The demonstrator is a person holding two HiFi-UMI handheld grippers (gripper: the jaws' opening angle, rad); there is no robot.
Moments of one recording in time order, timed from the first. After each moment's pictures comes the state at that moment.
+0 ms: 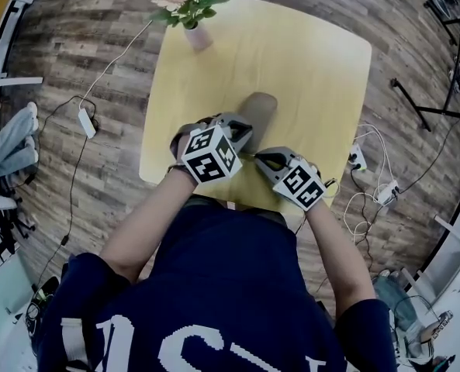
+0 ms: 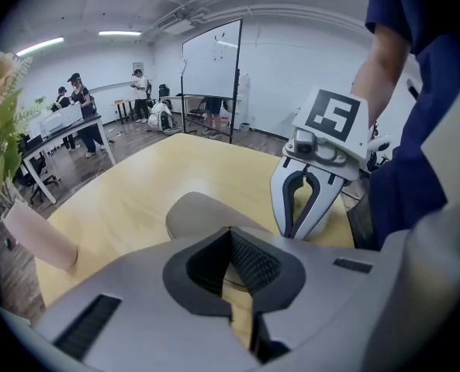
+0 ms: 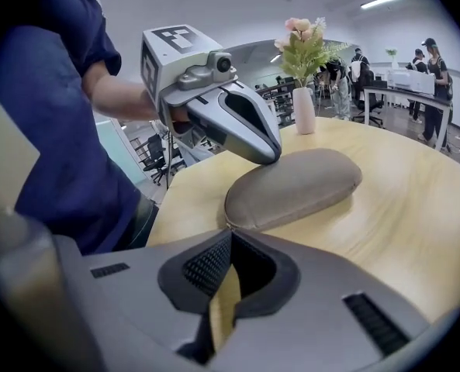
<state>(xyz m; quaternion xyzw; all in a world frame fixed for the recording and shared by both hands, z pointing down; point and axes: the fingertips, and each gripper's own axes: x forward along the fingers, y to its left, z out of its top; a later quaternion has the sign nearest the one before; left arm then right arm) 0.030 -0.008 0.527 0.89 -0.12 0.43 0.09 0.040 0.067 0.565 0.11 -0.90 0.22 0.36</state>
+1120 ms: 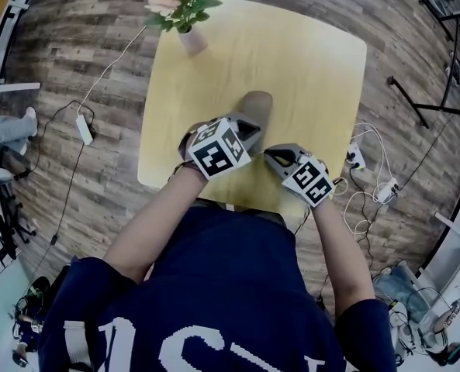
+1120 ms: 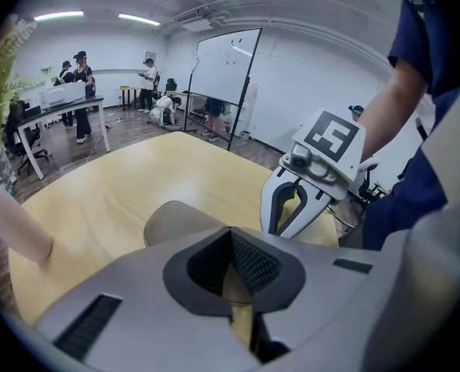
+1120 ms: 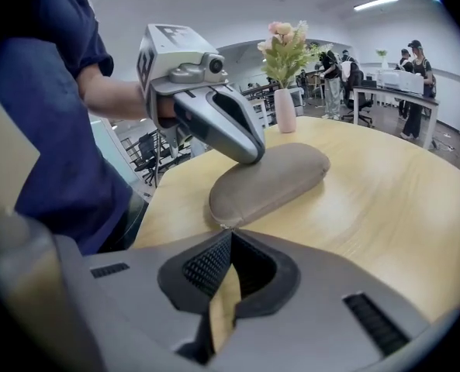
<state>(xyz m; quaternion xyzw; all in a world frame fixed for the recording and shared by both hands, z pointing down) 0.058 -0.013 0.522 0.89 -0.11 0.40 0.17 0.072 0.049 0.569 0.14 -0.89 0.22 0.36</state>
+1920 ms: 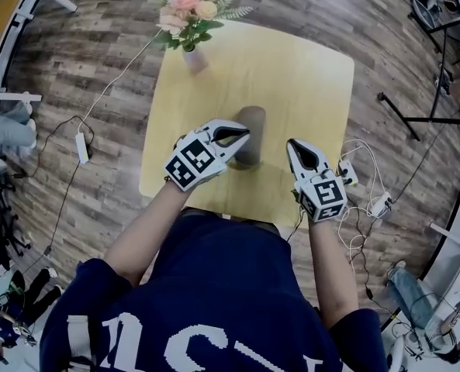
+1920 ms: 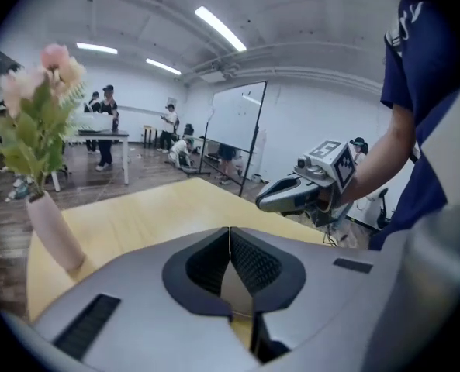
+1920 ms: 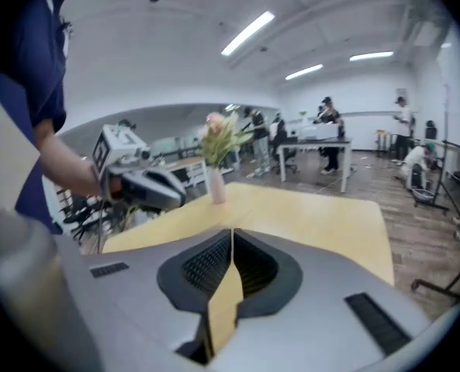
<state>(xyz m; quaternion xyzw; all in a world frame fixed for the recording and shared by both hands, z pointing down) 0.031 -0.038 0.463 0.94 -0.18 0.24 0.16 0.126 -0.029 0.477 0.41 -0.87 0.19 0.19</state>
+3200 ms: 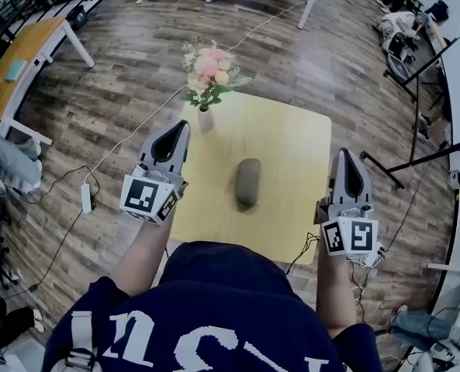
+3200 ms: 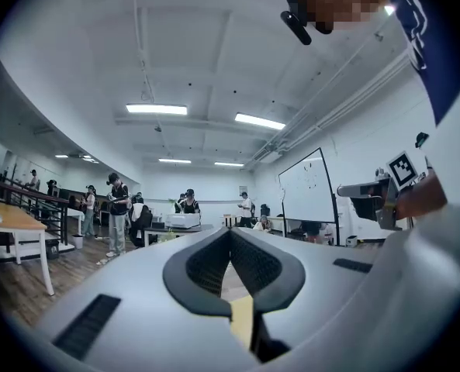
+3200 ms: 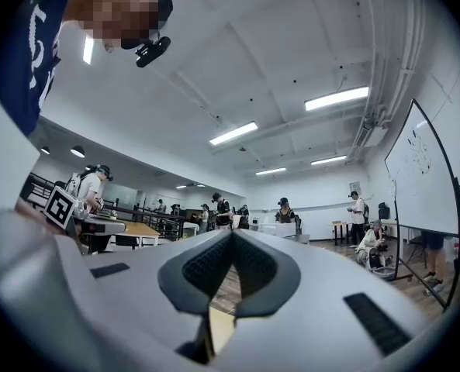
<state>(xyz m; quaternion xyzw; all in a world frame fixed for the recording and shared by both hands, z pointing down) -0.127 -0.079 0.230 0.86 -0.51 -0.02 -0.04 0.182 -0.045 0.200 0.57 -0.82 -0.05 -0.04</state>
